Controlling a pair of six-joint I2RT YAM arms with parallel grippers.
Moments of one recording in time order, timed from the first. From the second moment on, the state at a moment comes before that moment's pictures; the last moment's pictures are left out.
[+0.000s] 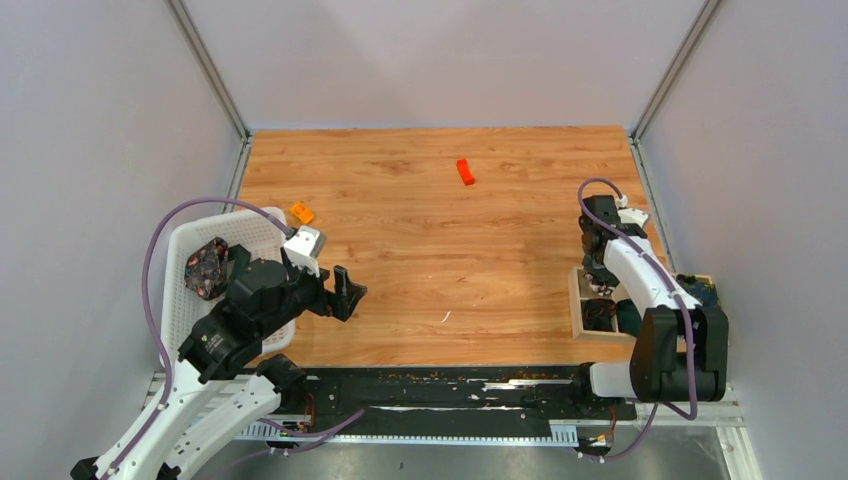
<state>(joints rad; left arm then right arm) -0.65 0.49 0.78 -0.71 -0.03 -0.30 0.00 1.38 0.87 -0.72 0.51 0.54</state>
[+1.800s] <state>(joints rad) -0.65 0.43 0.76 -0.71 -0.03 -0.29 0.04 1.03 0.97 -0.81 0.26 0.56</state>
